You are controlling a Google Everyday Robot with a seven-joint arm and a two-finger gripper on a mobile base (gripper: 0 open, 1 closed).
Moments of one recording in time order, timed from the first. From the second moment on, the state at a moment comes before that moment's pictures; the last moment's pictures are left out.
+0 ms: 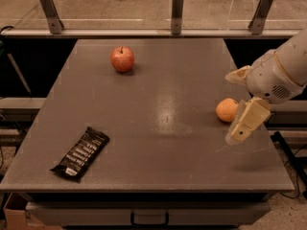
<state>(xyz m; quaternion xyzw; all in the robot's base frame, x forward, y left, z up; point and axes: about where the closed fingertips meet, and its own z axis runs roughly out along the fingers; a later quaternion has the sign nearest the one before) 0.471 -0.178 0.885 -0.60 0.75 0.11 0.24</state>
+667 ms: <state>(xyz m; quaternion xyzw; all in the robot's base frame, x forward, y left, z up) 0.478 -0.183 0.868 -0.61 0.75 0.11 0.24</state>
